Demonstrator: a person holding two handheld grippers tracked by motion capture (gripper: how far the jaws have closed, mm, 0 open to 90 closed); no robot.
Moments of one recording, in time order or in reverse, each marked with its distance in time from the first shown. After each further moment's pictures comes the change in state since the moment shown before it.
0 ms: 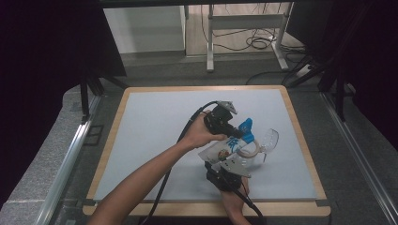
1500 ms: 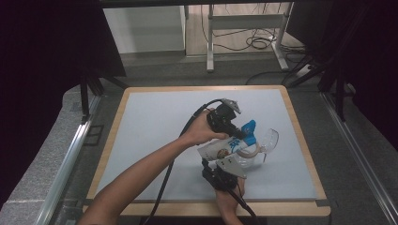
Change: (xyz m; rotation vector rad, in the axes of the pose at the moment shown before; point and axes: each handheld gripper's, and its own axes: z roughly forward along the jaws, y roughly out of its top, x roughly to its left) left arm -0.001 0.013 -0.001 0.056 -0.061 0.046; right arm 0.018 0.013 -0.002 -0.030 -0.070 0.036
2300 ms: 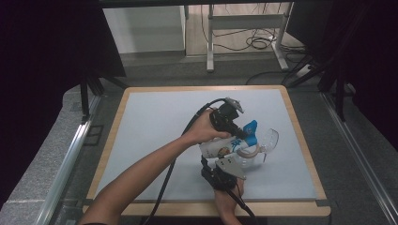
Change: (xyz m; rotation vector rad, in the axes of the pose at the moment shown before) left arm 0.004 0.005 0.008 0.026 -0.012 -0.011; right arm 0.004 0.005 -0.003 -0.029 -0.009 0.002
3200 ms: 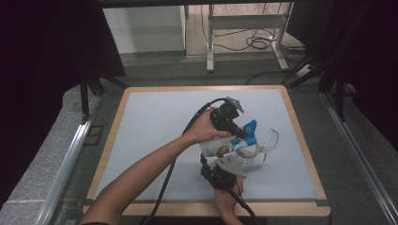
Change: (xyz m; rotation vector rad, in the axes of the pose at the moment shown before) left arm 0.004 0.000 0.002 0.009 0.007 -0.014; right arm 0.000 0.003 0.003 -0.002 0.020 0.000
